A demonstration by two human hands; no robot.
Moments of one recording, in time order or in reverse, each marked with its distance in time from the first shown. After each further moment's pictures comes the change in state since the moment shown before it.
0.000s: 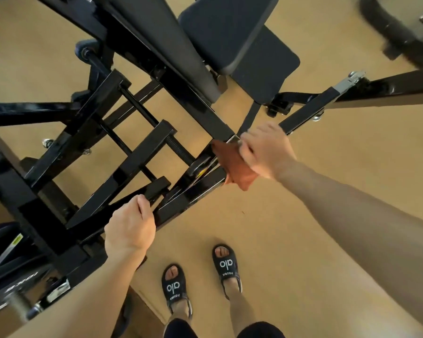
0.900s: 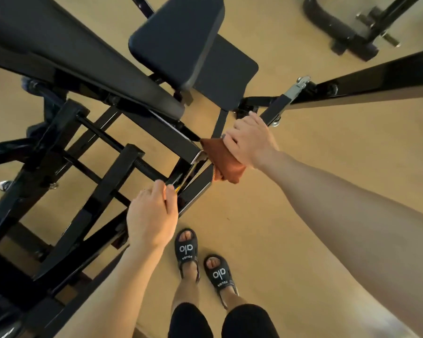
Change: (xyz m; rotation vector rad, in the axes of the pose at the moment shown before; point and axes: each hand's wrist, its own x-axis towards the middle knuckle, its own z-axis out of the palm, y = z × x) left_hand 0.022 0.108 0.019 0.040 0.038 0.505; right_hand 0.012 0.057 -0.008 -0.030 -0.124 0.222
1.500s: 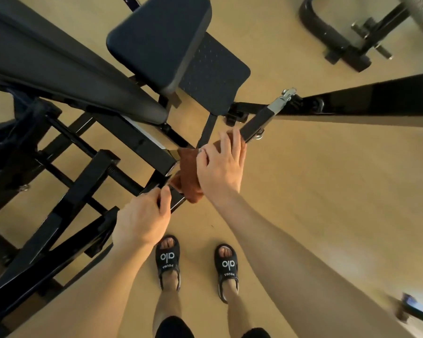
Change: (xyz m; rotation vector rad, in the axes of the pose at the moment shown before) left_hand 0.034 0.027 0.045 0.018 -0.164 -0.029; right_hand -0.019 -0.045 0.025 0.421 0.159 0.464
